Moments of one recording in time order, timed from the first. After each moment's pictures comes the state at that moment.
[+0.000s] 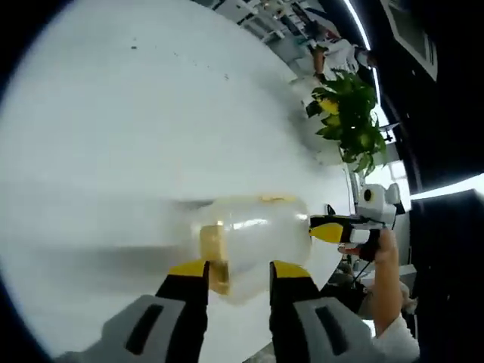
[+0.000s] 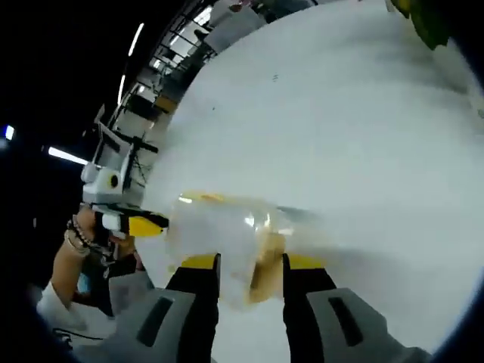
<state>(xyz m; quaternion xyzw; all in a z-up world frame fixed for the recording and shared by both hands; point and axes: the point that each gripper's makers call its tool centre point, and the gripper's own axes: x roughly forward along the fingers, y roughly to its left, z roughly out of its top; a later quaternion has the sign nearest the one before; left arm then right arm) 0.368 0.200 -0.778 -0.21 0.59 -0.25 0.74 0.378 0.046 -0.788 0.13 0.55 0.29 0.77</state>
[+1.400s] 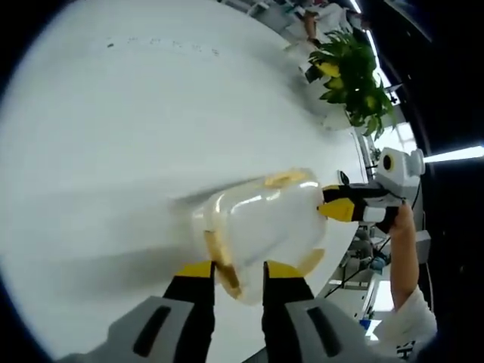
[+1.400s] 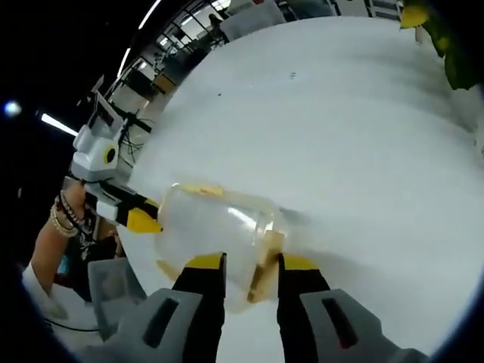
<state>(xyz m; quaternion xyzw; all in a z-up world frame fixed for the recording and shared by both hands) 0.362 0.213 -0.786 -0.15 0.63 -0.29 0.71 0.370 0.061 -0.781 0.13 0.55 0.29 0.77</state>
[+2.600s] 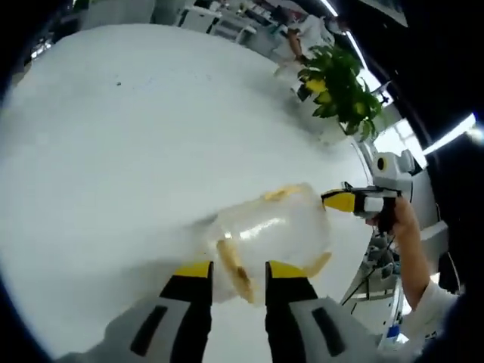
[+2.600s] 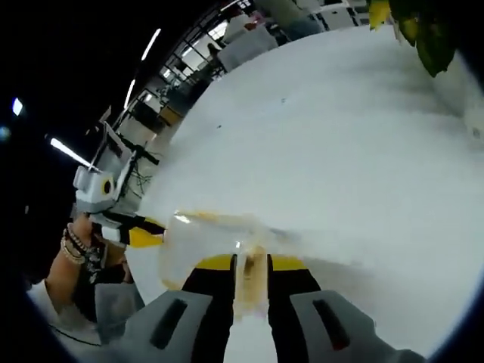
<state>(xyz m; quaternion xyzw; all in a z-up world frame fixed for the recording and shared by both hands) 0.389 0.241 -0.761 -0.11 0.49 -0.26 0.82 0.400 0.044 -0.753 0.18 0.43 0.26 0.85</state>
